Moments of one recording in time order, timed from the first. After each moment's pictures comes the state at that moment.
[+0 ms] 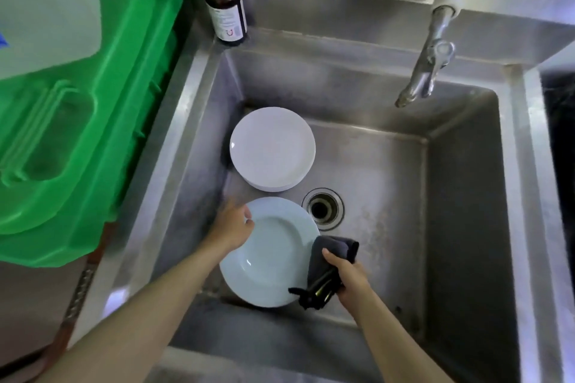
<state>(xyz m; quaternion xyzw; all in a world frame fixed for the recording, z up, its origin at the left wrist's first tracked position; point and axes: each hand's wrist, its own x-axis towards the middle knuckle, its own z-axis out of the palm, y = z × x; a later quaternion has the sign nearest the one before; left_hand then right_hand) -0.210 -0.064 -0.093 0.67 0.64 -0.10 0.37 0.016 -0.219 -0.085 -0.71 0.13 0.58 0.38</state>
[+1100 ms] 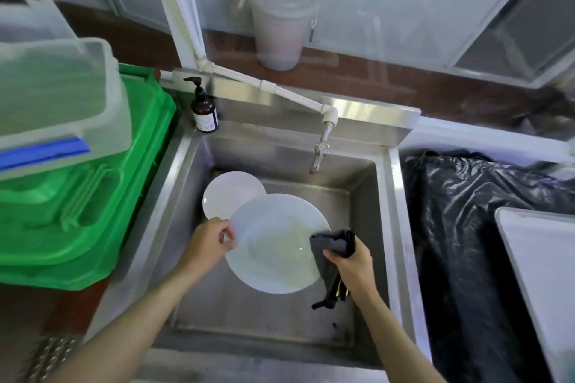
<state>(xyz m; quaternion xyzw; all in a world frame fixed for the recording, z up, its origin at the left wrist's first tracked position) -0.178 -0.079 0.094 0.73 0.54 0.12 0.39 0.118 -0.233 0.125 -0.79 -0.28 0.37 0.40</state>
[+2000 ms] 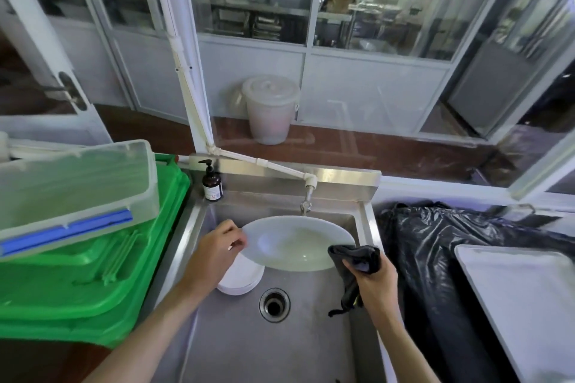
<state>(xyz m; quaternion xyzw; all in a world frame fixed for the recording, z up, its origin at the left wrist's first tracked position) -0.162 -0.086 0.272 0.84 0.40 0.31 0.20 0.127 -0.260 0.271 -0.73 -0.32 0.23 0.56</state>
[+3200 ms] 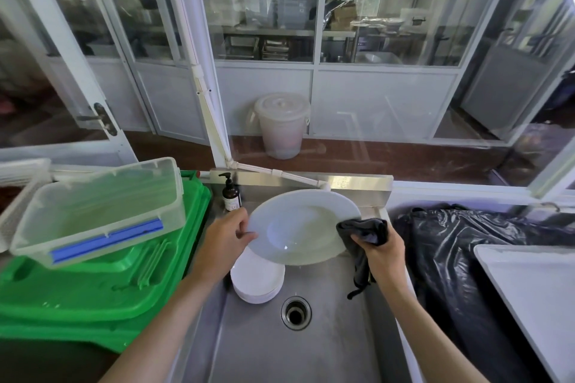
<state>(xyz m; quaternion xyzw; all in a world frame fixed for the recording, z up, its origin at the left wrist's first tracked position) -0.179 -0.089 0.331 0.80 0.45 0.32 0.22 0.121 -0.230 0.304 -0.68 -0.34 0.22 0.61</state>
